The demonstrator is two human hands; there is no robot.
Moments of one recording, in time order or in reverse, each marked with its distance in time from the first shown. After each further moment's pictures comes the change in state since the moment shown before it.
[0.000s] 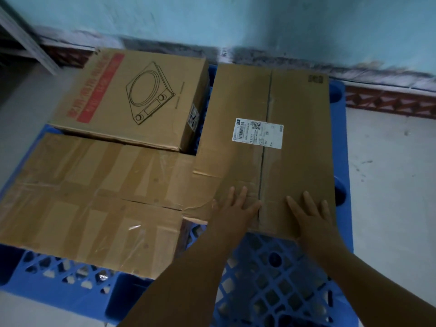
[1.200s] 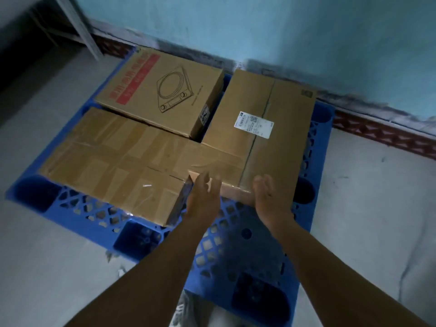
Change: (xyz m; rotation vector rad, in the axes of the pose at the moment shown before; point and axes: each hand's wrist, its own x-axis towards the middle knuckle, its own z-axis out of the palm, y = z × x) left_hand -0.134 0.075 -0.044 -1.264 0.678 -0.493; right_hand -0.120 -0.055 -0.095 0.894 0.078 -0.060
